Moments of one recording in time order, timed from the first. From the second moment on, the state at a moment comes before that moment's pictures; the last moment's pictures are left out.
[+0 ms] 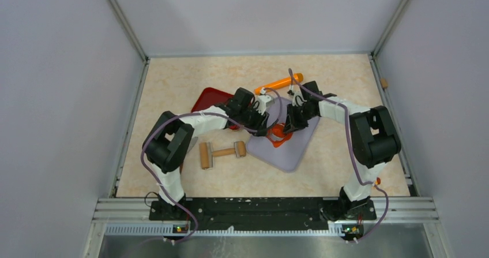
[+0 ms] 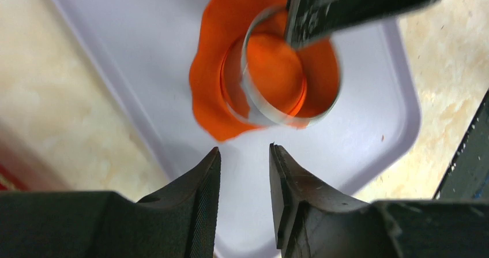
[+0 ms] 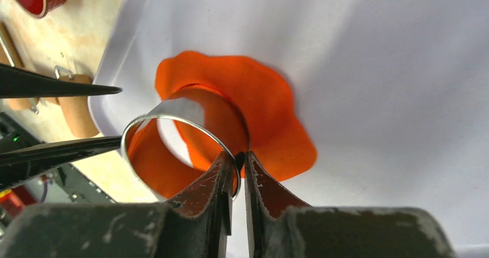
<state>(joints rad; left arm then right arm) -0.65 1.85 1.15 -0.11 0.50 0.00 0.33 1.79 1.09 -0.45 -0.49 0.24</state>
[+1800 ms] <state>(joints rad) -0.72 1.99 1.44 -0.33 0.35 -0.09 -0.08 1.19 1.03 -0.66 -0.57 0.22</state>
